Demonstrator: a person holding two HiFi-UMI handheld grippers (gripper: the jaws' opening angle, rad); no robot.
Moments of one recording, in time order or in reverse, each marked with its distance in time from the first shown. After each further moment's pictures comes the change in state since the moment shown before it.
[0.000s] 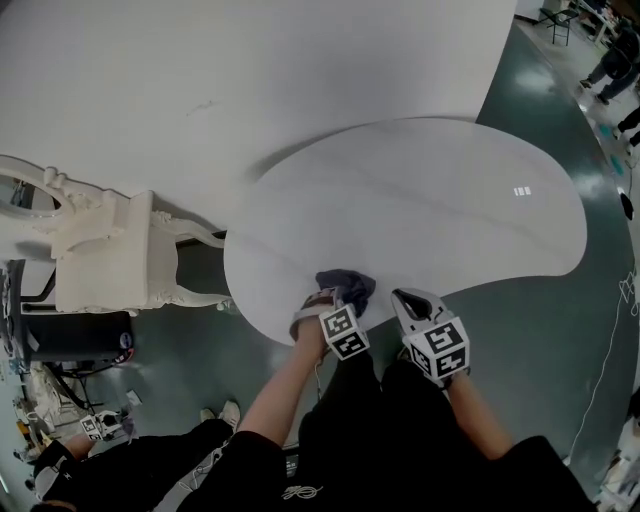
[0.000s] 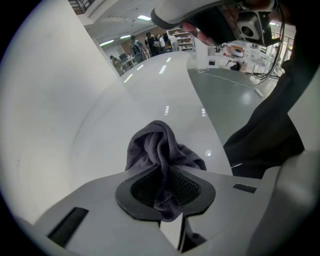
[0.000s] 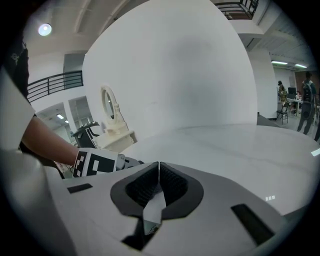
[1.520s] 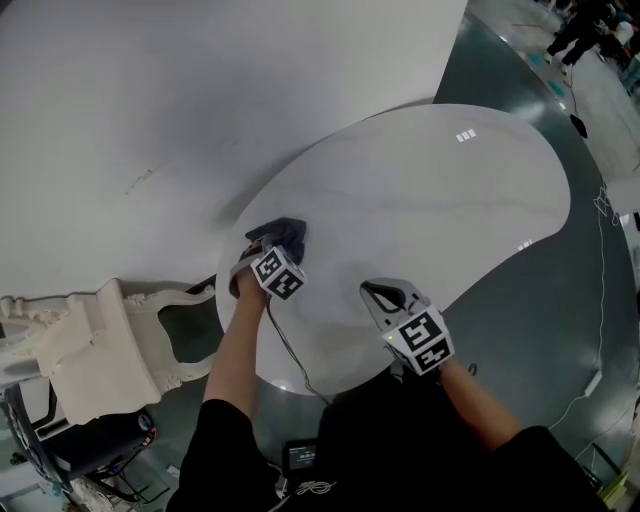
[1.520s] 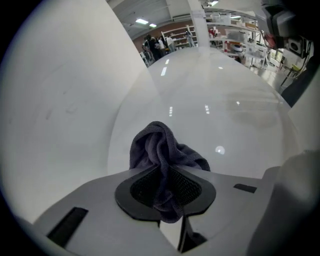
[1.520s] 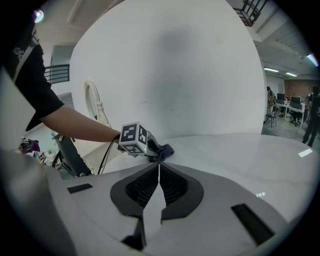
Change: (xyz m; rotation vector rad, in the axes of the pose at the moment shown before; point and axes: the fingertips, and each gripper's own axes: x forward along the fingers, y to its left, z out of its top) left arm 0.065 0.289 -0.068 0.086 -0.035 0.045; right arm 0.125 0.010 0.080 0.026 0.007 -0.136
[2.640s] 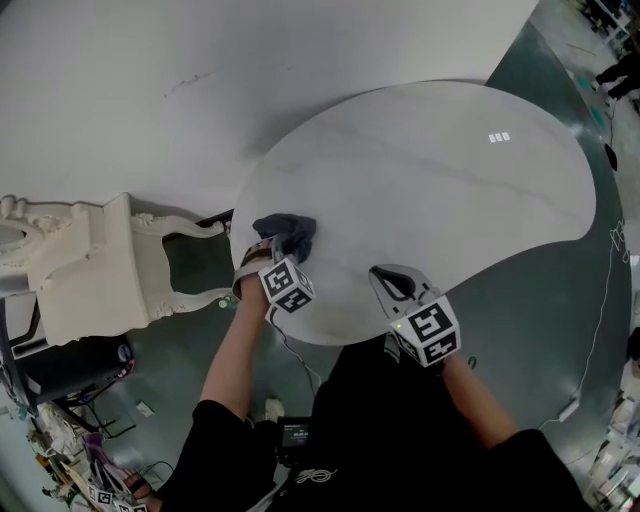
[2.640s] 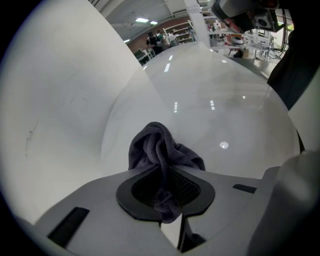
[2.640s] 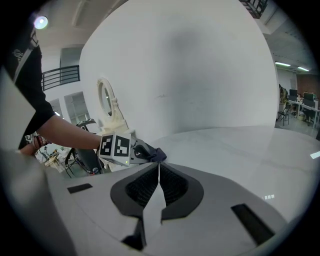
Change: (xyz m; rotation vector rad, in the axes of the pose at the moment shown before) left arm -0.068 -0.111 -0.088 -0.018 0.038 0.098; right arm -0.015 0.071 -0.035 -0.033 0.033 0.115
